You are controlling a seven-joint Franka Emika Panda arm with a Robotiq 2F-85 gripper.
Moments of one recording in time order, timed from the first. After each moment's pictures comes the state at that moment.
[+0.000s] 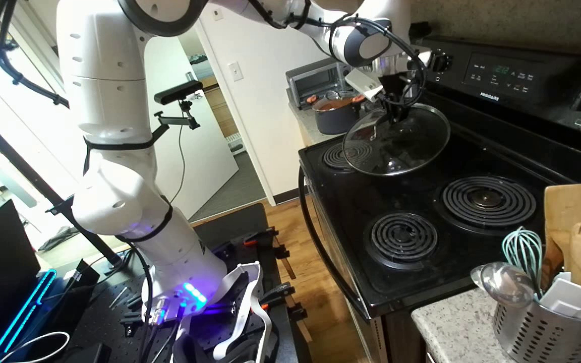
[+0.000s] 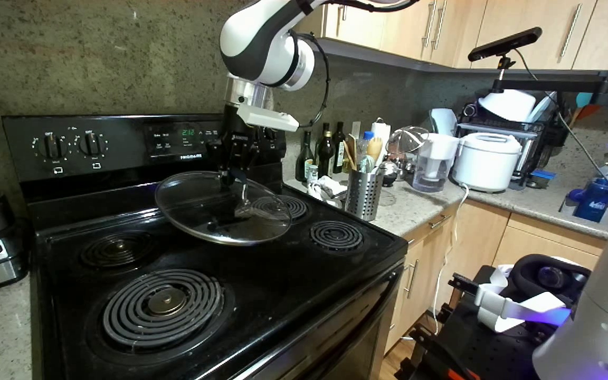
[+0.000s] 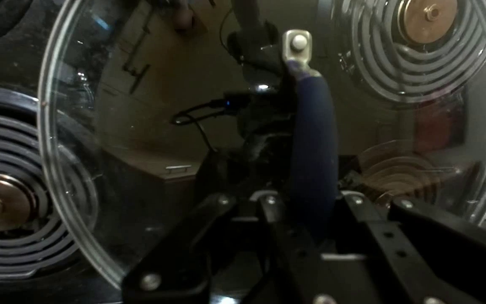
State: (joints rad) arm 0.09 0.45 0.11 -1.80 0.16 2.38 0.06
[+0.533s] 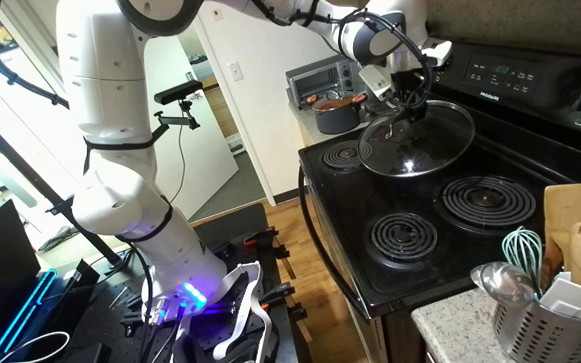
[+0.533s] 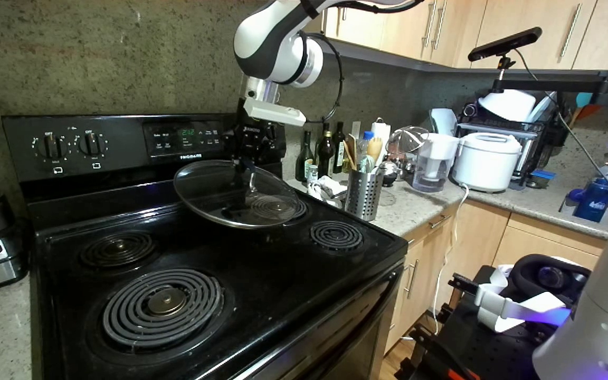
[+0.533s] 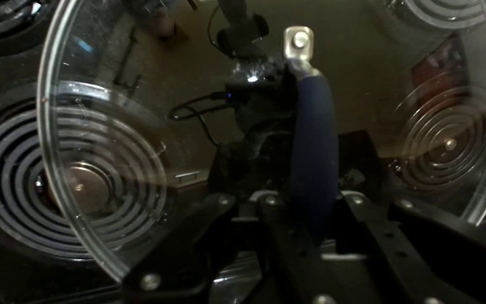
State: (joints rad) arm 0.09 0.45 0.03 -1.78 0.16 2.41 0.18
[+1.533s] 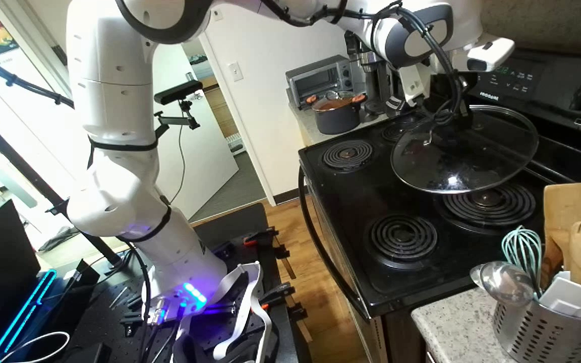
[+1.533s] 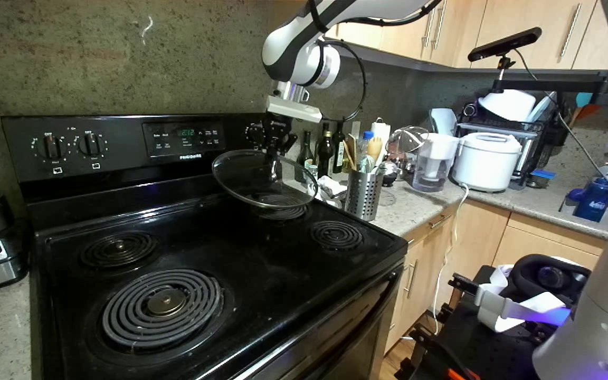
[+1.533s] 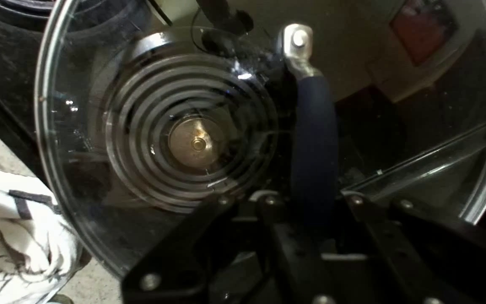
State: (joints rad) arm 0.00 0.51 -0.06 -1.67 0.18 2.40 0.31
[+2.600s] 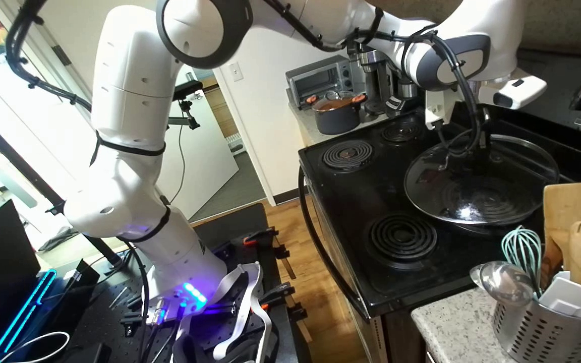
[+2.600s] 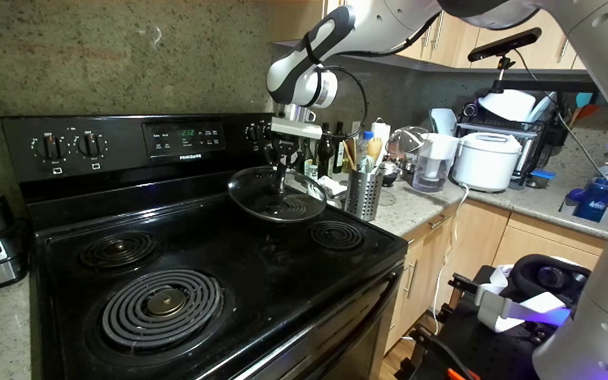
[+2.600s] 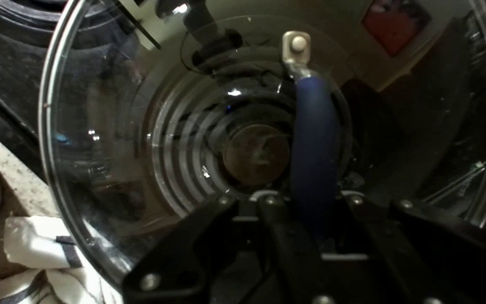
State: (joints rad) arm -0.05 0.69 -0.08 -1.51 0.19 2.31 0.40
